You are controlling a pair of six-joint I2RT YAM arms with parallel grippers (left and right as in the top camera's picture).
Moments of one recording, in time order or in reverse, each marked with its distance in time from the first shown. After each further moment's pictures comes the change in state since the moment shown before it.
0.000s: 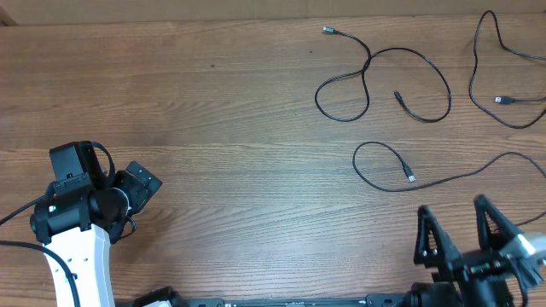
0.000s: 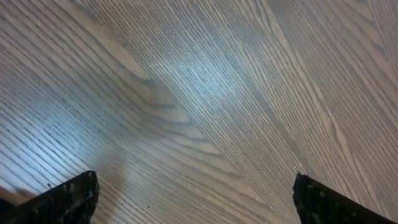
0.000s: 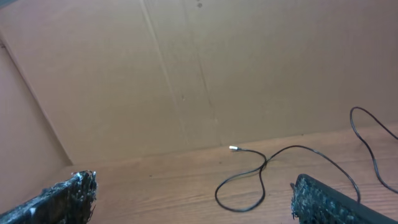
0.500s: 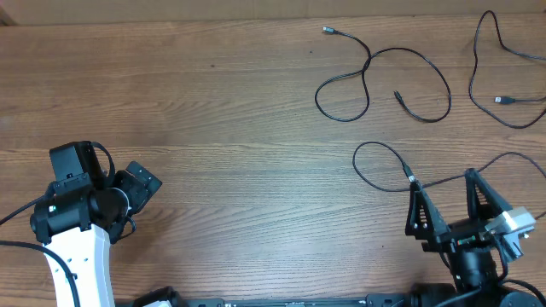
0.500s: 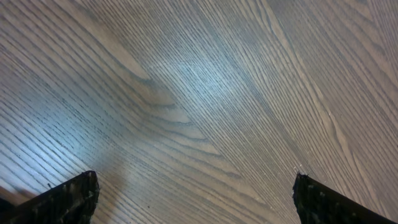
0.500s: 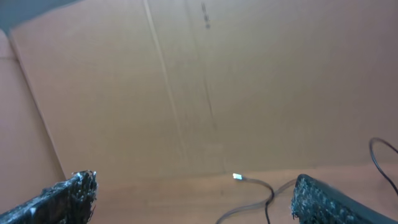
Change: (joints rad) left arm 0.000 0.000 0.000 0.000 0.000 0.000; right arm 0.000 -0.016 -0.269 0.413 -0.019 0.003
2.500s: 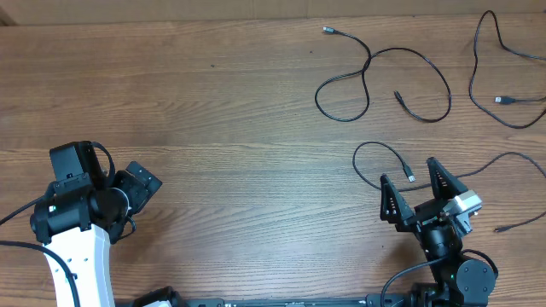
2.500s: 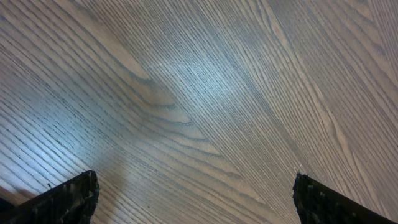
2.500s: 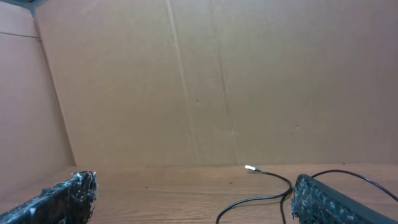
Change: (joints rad) left arm 0.000 0.000 0.000 0.000 0.000 0.000; right arm 0.000 -0.001 -0.462 0.515 -0.093 -0.003
